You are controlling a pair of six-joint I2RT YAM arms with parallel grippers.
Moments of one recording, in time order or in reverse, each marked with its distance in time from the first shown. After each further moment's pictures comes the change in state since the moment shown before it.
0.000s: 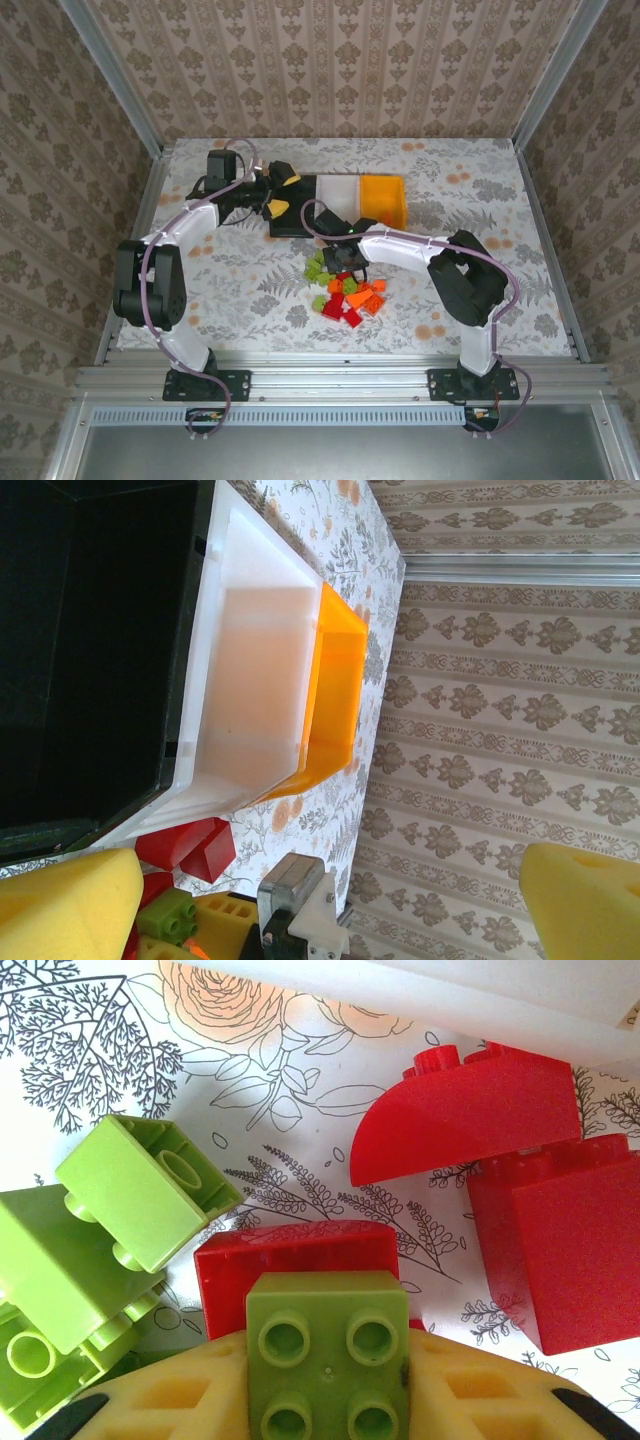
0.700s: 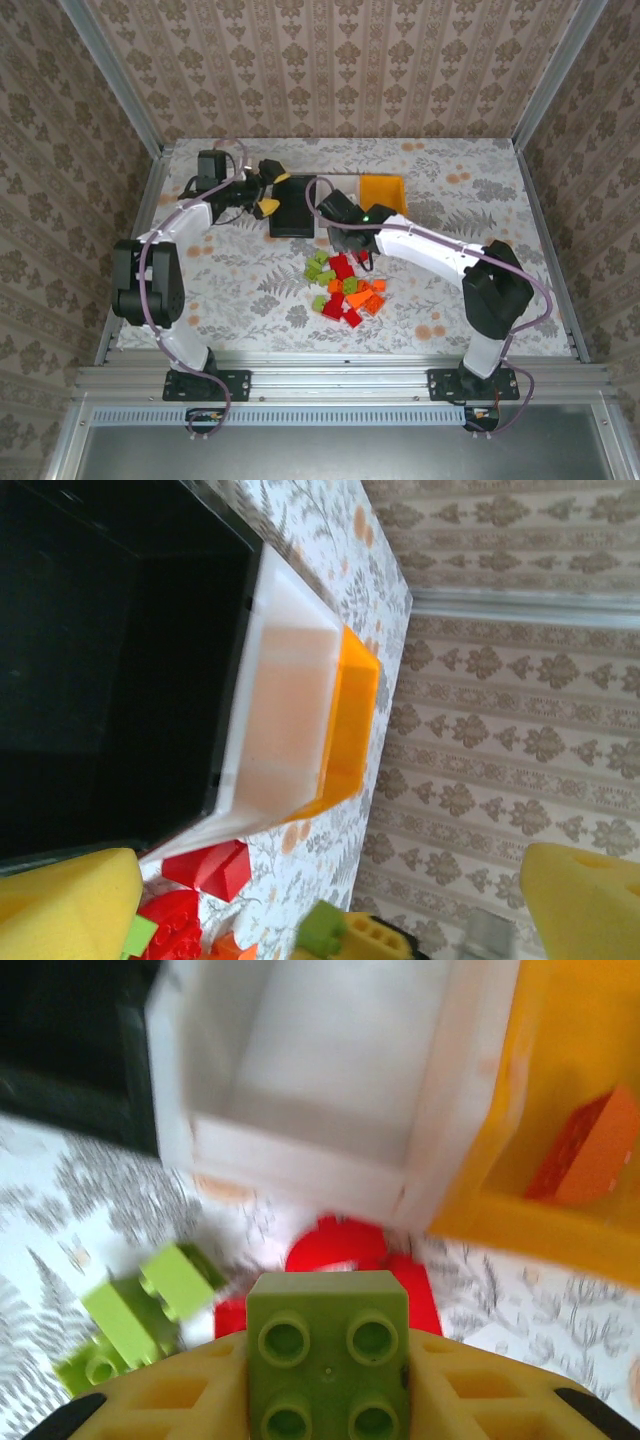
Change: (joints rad) left arm 0.074 0.014 0.000 -0.005 -0.009 0.006; right arm -0.034 -0.132 0.122 -0.050 0.163 -0.107
